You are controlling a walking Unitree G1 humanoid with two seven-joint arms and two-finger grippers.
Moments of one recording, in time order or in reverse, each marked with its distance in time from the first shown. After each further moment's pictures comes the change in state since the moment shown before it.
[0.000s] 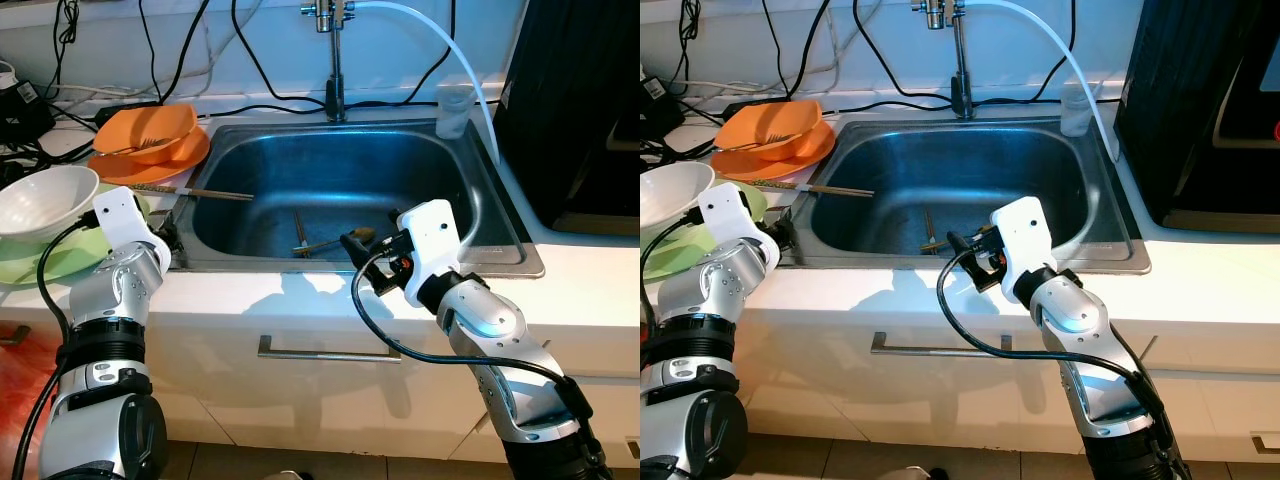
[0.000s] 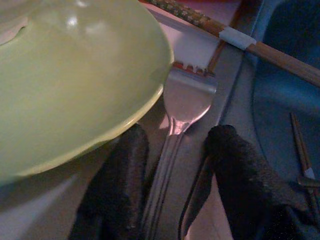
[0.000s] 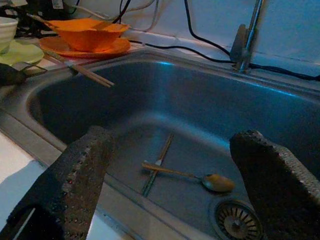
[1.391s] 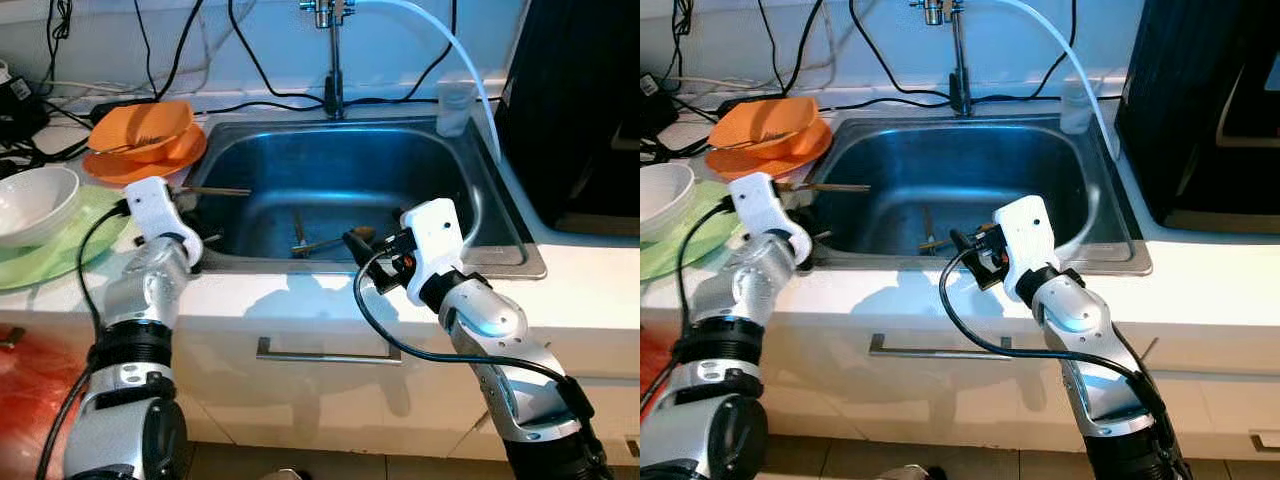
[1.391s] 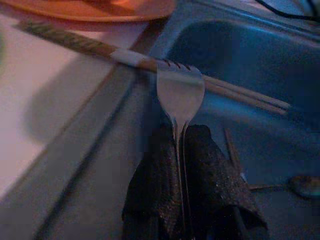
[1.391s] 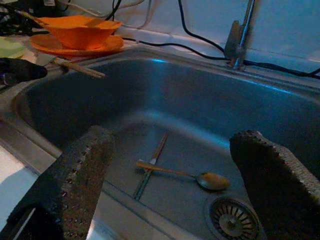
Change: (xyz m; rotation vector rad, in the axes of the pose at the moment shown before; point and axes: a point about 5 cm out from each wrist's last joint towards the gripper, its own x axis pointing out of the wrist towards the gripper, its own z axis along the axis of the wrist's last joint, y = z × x) left arm -0.004 -0.044 -0.005 0.007 -0.121 -0.221; right arm 0.000 -0.002 0.001 0.003 -0.006 -0.016
